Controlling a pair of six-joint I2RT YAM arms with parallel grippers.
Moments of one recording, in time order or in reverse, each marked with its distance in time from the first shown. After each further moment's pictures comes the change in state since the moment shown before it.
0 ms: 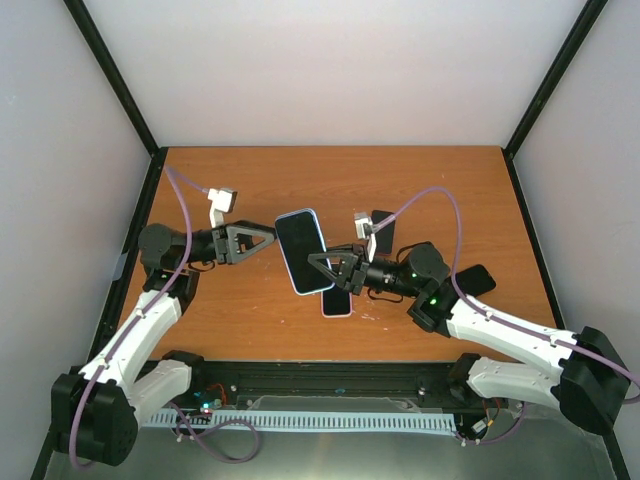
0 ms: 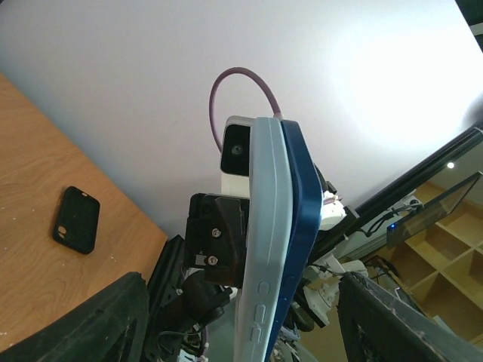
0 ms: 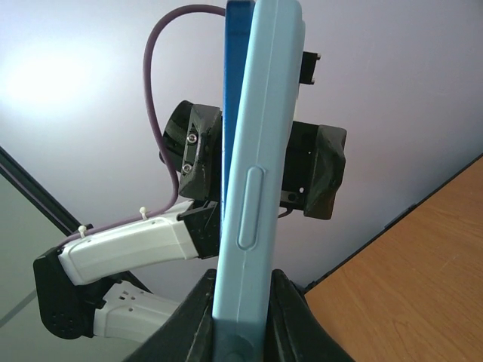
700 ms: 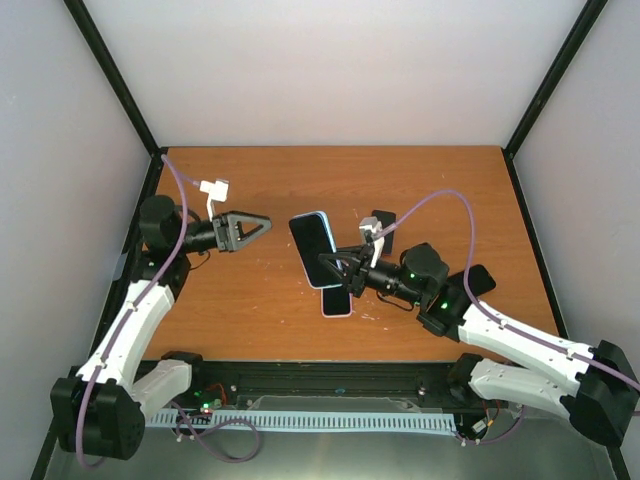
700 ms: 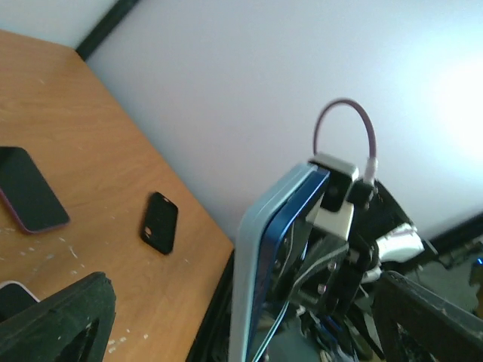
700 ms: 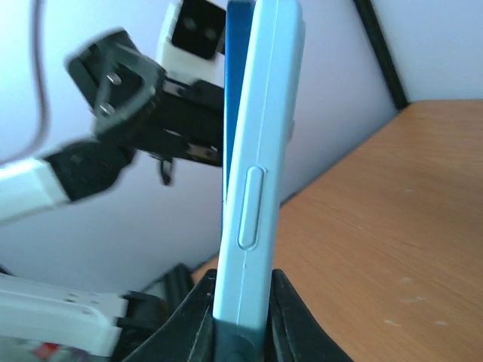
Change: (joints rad) left arm 0.089 0.045 0.179 -0.624 -0.066 0.479; right arm 0.005 -0.083 -0.006 -0.319 0.229 -0.325
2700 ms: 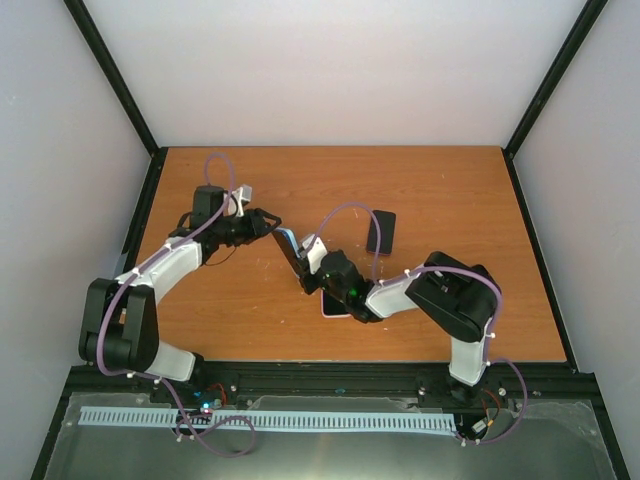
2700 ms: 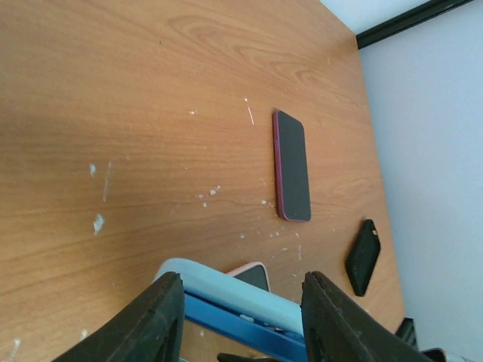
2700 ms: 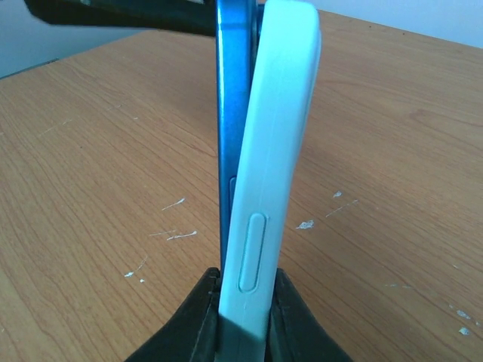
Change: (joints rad) left arm -0.077 0.435 0.091 -0.252 -0.554 0.203; right arm 0.065 0.882 0.144 0.431 0.403 -0.406
